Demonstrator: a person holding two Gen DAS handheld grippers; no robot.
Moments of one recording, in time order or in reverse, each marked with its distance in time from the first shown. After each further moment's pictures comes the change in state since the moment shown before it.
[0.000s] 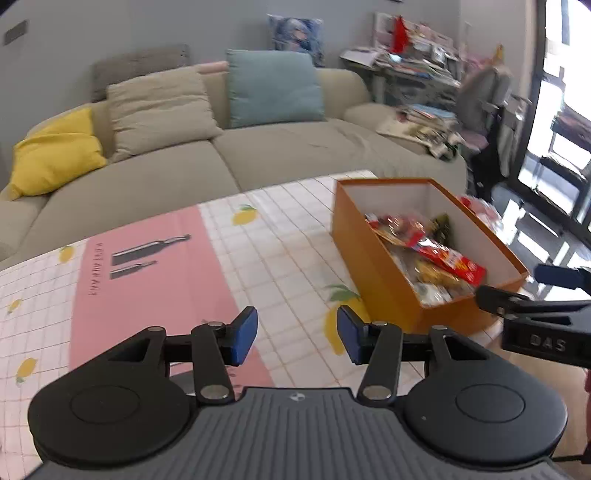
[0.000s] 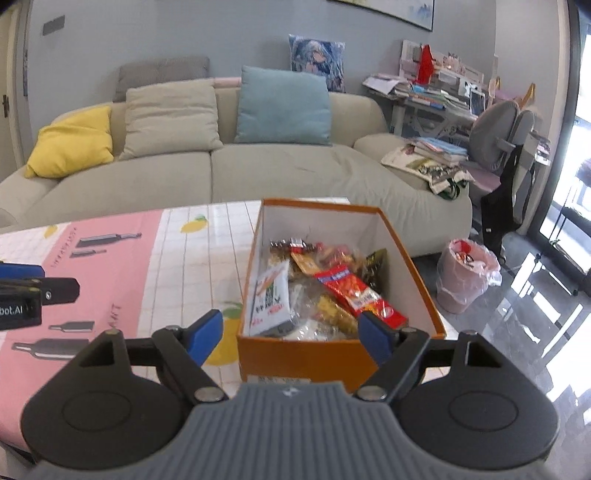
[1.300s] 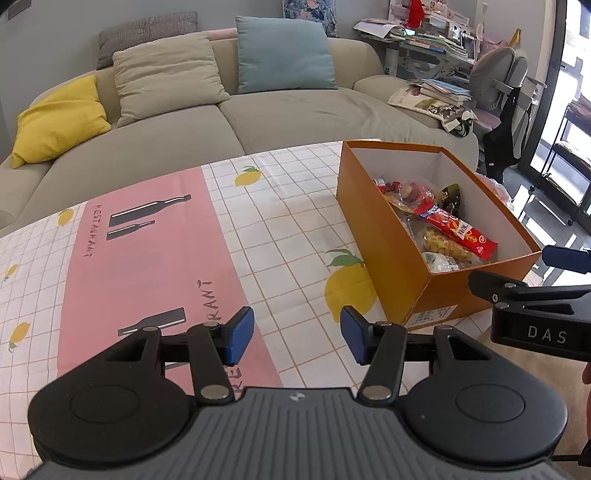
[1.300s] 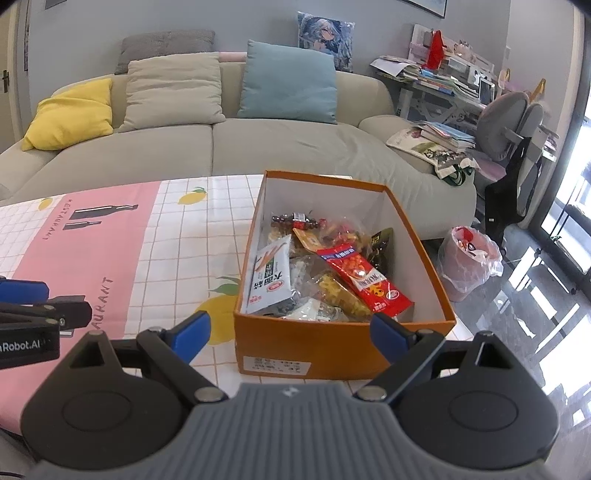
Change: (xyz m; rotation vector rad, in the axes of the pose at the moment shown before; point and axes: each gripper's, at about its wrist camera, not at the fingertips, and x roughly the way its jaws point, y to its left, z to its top) left arm 0.012 -0.003 -0.014 -0.052 0.098 0.028; right arm 0.016 0.004 -0.006 -0.049 0.065 0.001
